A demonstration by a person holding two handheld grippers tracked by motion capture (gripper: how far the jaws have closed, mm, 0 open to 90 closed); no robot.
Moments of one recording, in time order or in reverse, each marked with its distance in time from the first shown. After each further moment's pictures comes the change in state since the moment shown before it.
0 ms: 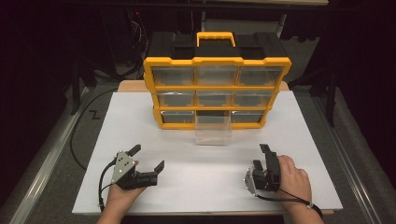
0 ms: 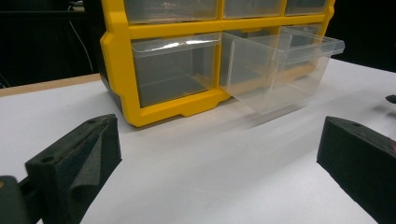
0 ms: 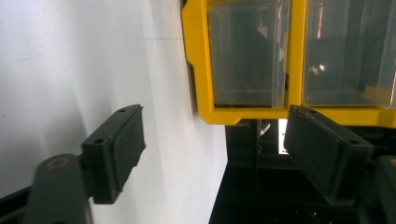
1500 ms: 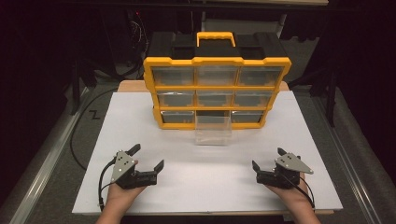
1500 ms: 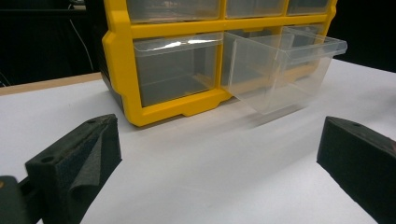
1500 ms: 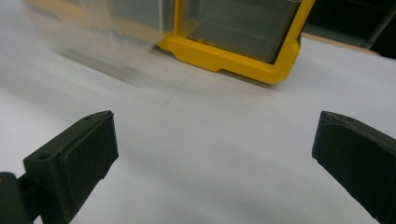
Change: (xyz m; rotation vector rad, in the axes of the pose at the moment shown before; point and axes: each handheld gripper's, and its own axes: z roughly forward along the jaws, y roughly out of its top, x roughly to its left) left arm 0.002 0.001 0.001 0.003 0.000 -0.006; right arm -0.020 -0.049 -0.001 -0.138 0.365 1.259
